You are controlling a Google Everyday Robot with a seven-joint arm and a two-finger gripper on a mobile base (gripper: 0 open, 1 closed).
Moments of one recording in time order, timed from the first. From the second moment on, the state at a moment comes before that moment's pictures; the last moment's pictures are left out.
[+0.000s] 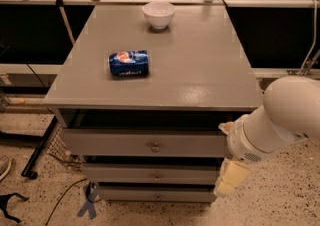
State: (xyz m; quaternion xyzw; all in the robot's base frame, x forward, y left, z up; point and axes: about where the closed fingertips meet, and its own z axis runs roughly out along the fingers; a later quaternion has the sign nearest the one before) arm 0.414 -0.156 0.735 -0.61 0.77 0.06 0.17
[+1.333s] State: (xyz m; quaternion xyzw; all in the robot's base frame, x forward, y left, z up) arm 0.461 -0.126 0.690 -0.64 0.74 0.08 0.20
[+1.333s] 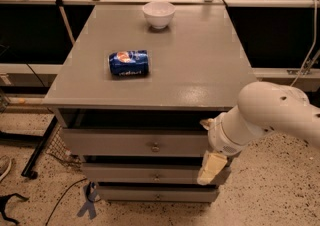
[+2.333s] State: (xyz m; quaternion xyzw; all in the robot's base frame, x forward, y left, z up) arm 0.505 -0.130 0.653 -0.64 0.74 0.05 0.21
